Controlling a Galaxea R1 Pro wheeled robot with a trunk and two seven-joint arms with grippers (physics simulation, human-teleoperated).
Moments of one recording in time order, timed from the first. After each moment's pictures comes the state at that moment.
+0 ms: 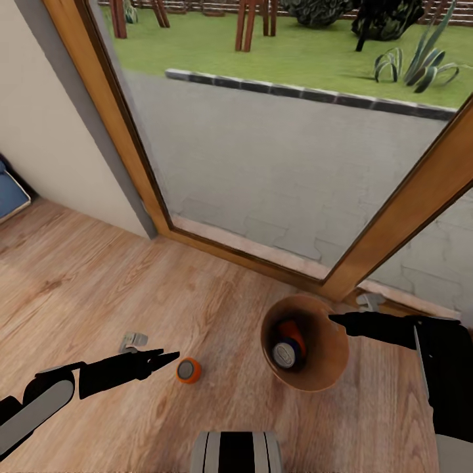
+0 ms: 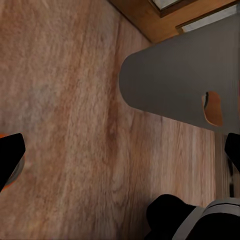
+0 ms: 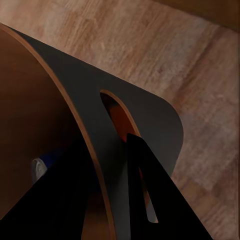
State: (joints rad) left arm -0.42 0.71 -0.64 -1.49 1.24 0.41 -0.32; right arm -0.51 -0.16 -0.33 -1.57 0.34 1.03 1.06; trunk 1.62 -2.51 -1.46
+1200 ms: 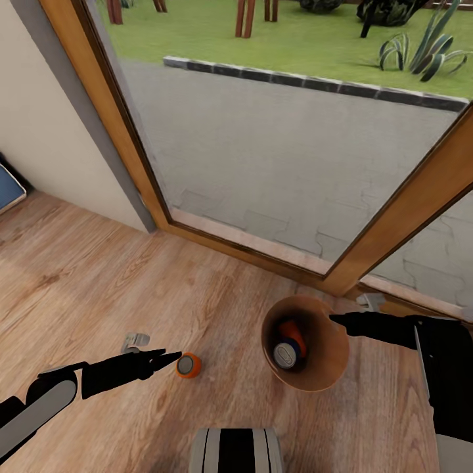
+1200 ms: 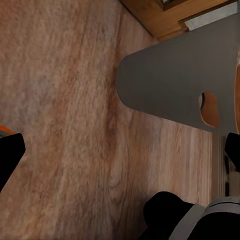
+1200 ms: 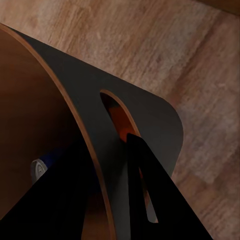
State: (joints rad) left arm -0.42 0.70 -0.64 -1.49 1.24 0.41 -0.32; right arm -0.51 -0.16 -0.33 -1.57 0.34 1.03 1.06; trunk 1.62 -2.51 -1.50
